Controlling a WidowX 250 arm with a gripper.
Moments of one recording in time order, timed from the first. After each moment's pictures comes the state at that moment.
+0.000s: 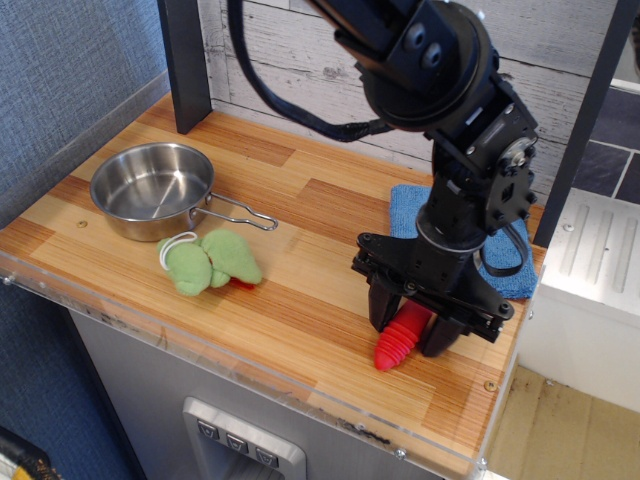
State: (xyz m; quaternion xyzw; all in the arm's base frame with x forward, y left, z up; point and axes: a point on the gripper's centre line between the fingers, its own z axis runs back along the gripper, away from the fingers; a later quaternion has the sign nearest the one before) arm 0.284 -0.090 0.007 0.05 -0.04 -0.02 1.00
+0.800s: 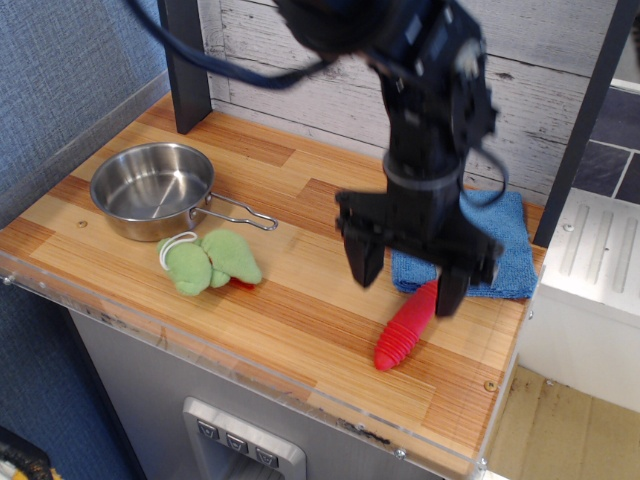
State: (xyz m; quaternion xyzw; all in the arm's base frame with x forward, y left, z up) arm 0.287 -0.077 0.062 -0.02 -0.09 -0.02 1.00
